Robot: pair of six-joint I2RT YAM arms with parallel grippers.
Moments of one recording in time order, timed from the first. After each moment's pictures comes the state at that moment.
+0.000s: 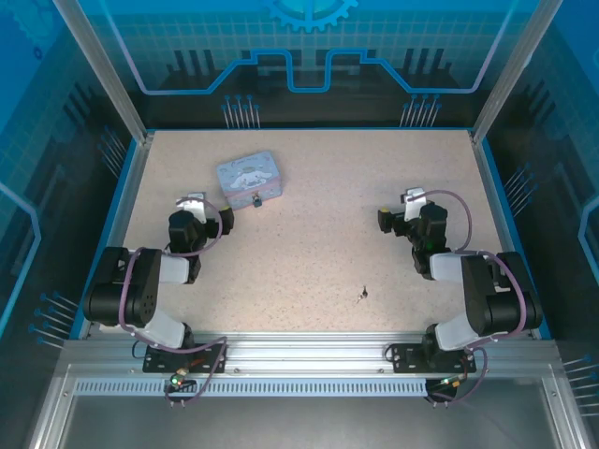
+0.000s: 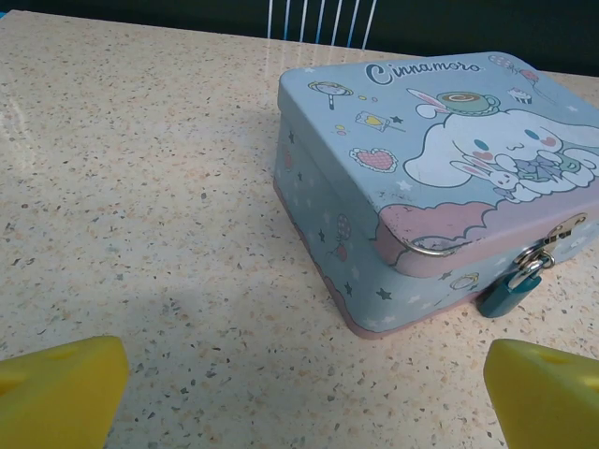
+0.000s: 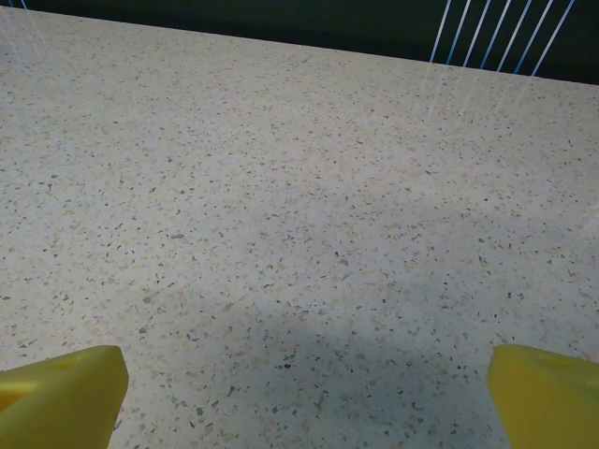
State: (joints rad) left arm 0.02 1.55 0.37 0.83 0.05 -0.12; right arm 0.06 1.49 0.42 0.67 -0.06 -0.09
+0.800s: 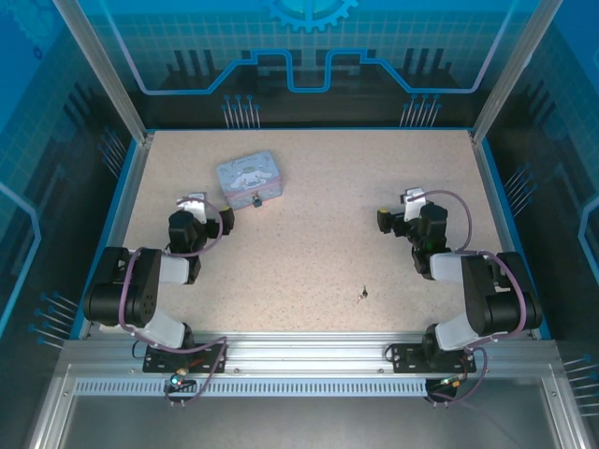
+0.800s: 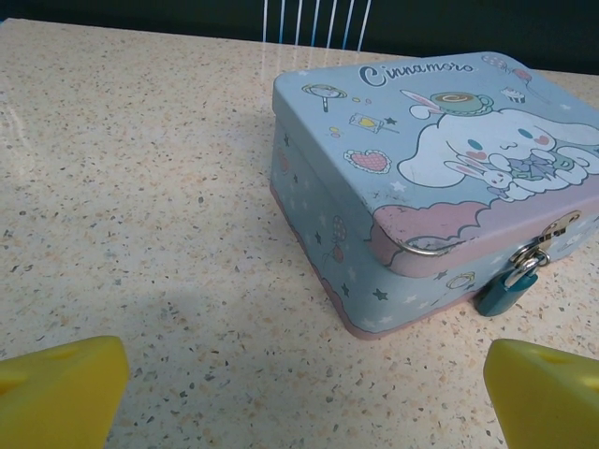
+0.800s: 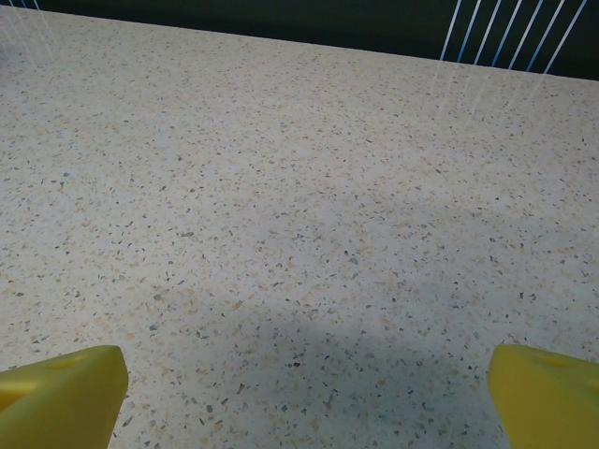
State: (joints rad) left arm 0.02 1.55 0.35 0.85 0.05 -0.11; right arm 0.06 1.49 0.42 0.67 -0.08 -0.09
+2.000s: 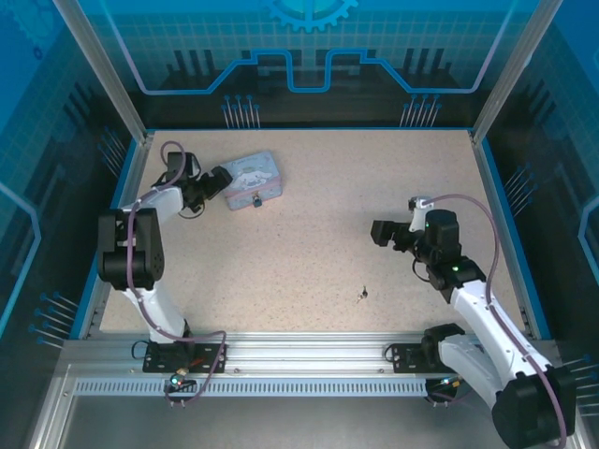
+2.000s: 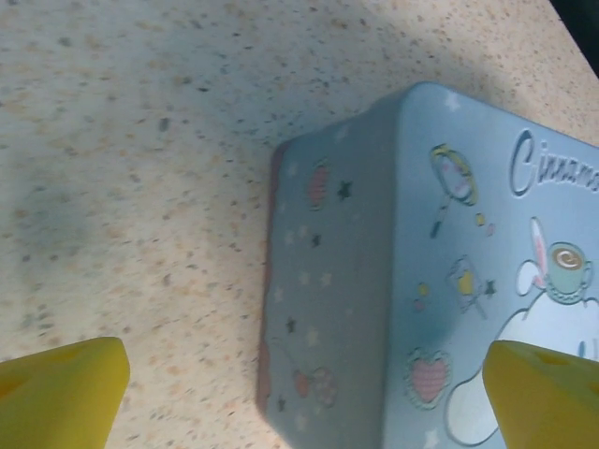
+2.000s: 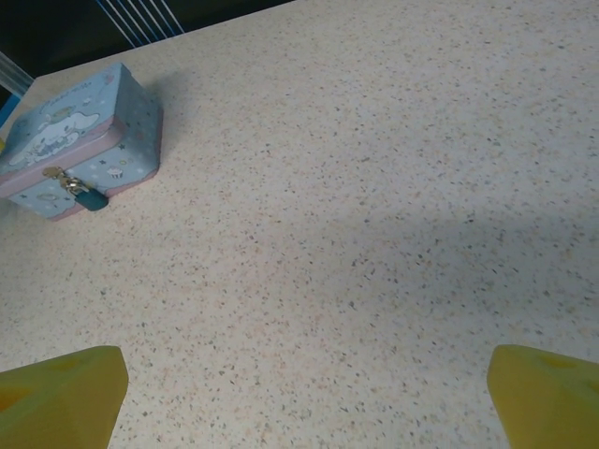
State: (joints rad) left arm 0.10 1.84 1.16 -0.19 0.27 -0.64; right arm 0.19 0.85 0.54 -0.24 -0.16 0.33
